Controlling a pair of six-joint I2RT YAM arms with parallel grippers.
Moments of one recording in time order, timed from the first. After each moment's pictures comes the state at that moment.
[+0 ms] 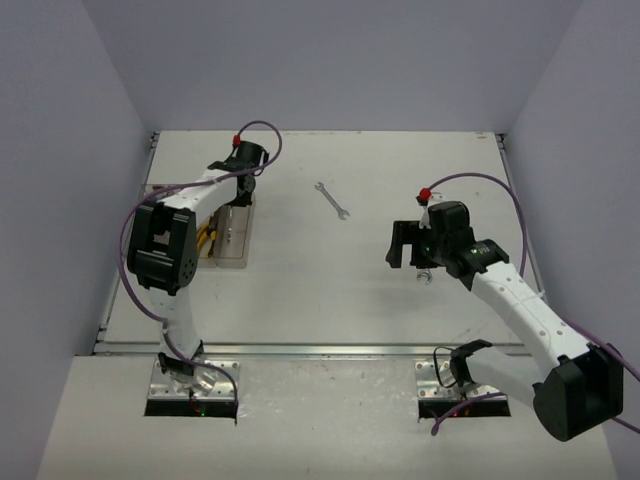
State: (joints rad) left arm -0.23 1.92 1.45 -0.57 -0.50 -0.12; right arm 0.35 1.07 0.75 -0.52 -0.03 0.30
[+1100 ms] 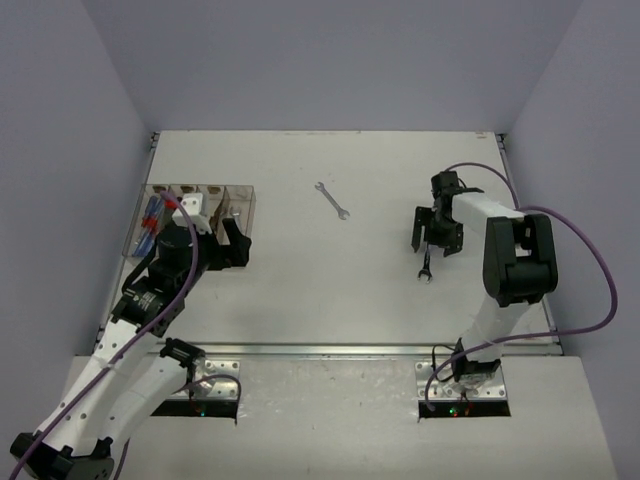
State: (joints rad) left arm -0.34 0.62 0.71 -0.52 -0.15 -0.36; right arm 0.06 1.82 1.09 -0.60 0.07 0.24
